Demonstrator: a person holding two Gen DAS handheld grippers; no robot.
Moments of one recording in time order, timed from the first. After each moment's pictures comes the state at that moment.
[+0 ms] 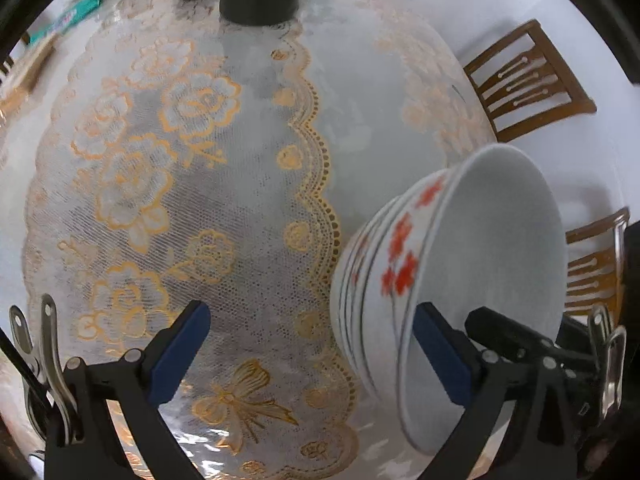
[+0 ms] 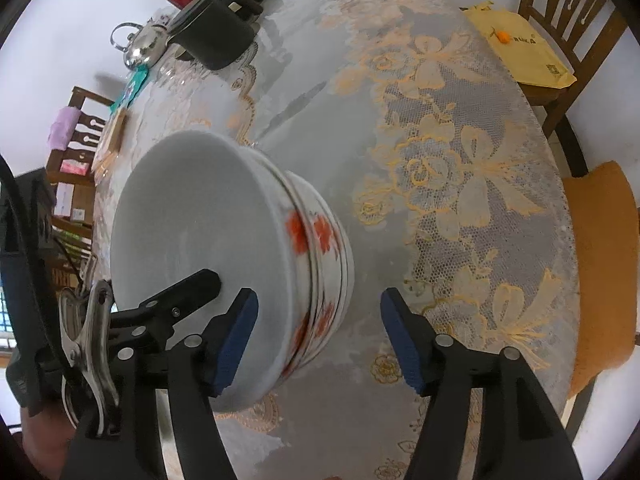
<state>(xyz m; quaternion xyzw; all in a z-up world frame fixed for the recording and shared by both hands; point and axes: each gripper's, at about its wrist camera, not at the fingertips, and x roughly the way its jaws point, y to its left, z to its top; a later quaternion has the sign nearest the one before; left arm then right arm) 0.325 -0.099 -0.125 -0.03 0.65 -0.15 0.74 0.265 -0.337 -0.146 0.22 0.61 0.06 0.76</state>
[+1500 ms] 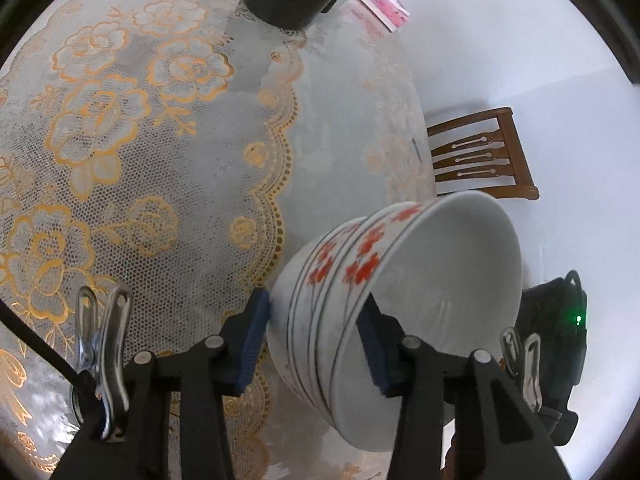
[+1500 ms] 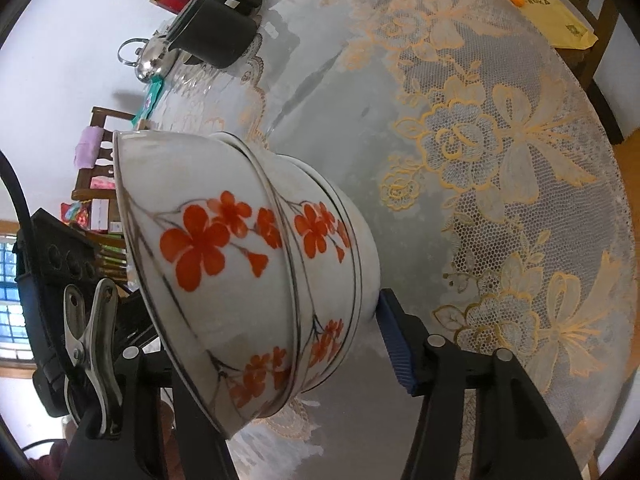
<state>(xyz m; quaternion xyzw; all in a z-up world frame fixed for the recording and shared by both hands) 0.305 -0.065 -0.129 -0.24 0.61 -0.19 0.73 0.264 -0.339 -0.171 0.29 0.61 0.11 0.73</state>
